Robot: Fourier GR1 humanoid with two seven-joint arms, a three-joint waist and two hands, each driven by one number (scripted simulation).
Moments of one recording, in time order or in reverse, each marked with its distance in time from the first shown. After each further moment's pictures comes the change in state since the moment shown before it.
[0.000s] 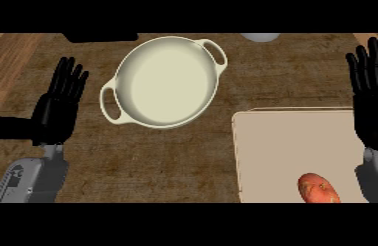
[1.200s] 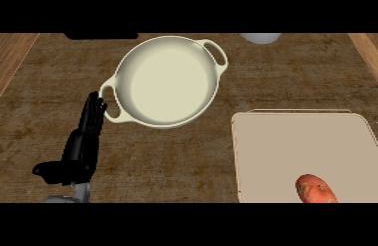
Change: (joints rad) left arm 0.230 -0.104 -0.190 -0.142 -0.288 0.205 -0.035; right arm 0.476 -0.332 -0.355 0.288 -0.071 0.772 -0.511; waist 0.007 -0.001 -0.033
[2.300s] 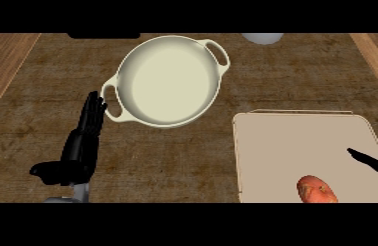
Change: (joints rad) left arm 0.007 -0.022 0.021 -0.027 -0.029 -0.026 0.028; right arm 0.046 -0.050 0.260 -0.283 0.531 0.055 0.259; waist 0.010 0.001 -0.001
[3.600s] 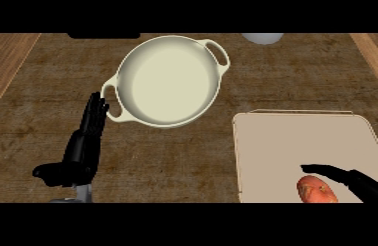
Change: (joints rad) left arm 0.015 -0.071 0.050 -0.016 -0.070 -0.061 0.016; right arm -0.094 0.312 0.048 0.098 0.402 0.006 -0.027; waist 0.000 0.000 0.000
